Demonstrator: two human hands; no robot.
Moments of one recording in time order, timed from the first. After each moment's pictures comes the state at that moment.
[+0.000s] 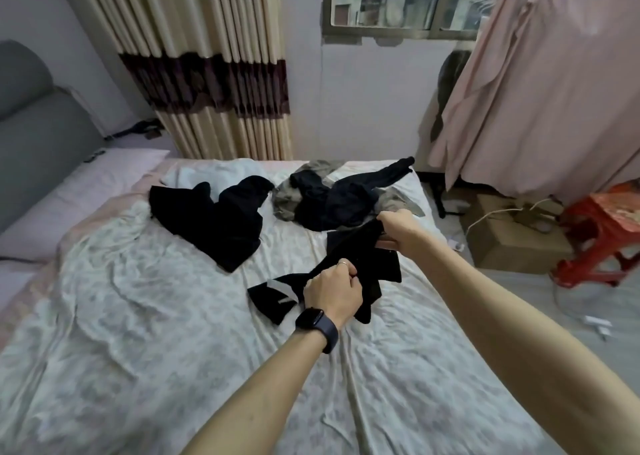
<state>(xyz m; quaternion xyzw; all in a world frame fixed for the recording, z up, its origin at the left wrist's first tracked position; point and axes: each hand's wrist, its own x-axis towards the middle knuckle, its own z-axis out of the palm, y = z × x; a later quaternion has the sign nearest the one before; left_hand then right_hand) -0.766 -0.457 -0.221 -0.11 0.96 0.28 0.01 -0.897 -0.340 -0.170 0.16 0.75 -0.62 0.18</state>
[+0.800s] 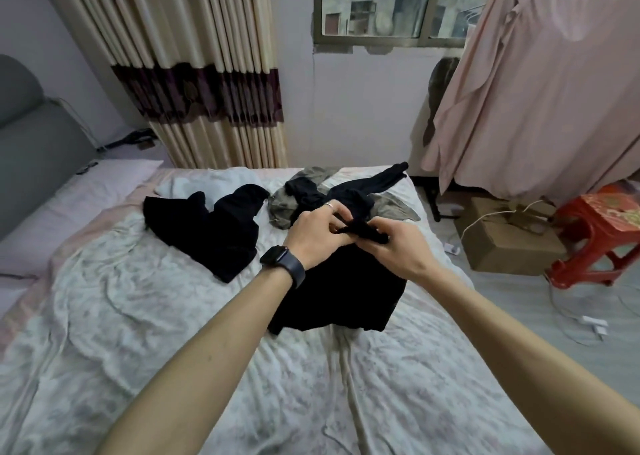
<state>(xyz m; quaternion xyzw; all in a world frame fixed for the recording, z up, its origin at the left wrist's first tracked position) -0.834 -0.513 -0.150 0.03 0.92 0.40 -0.03 -0.848 -0.316 -0.154 -0.20 0.92 -0.33 -0.04</state>
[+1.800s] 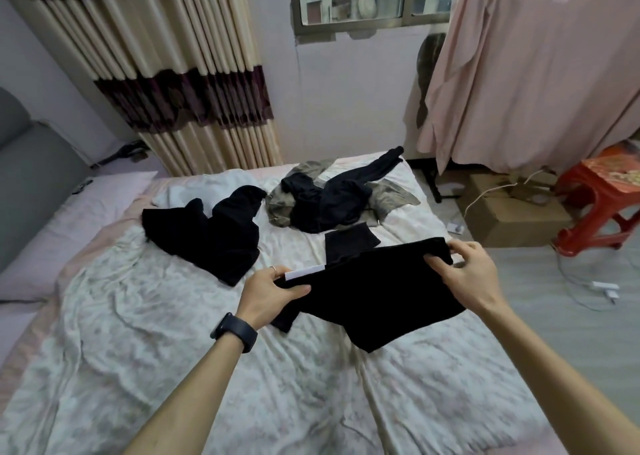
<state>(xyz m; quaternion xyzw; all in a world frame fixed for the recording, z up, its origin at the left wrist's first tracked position) -0.759 -0.576 -0.221 -0.11 0.85 0.51 0.04 -0.800 -0.228 -0.198 0.06 0.89 -0.45 -0.06</state>
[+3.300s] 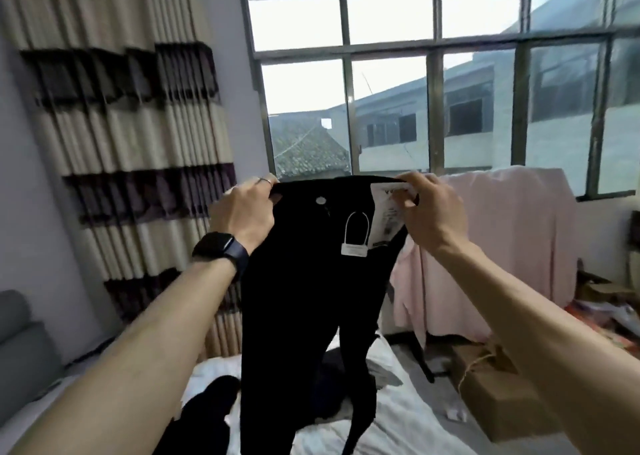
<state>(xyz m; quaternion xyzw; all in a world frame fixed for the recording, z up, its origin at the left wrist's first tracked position) -0.821 -0.466 0.192 0.09 0.87 0.07 -0.48 -0.822 -0.182 0.164 -0.08 0.84 -0.30 -0.45</state>
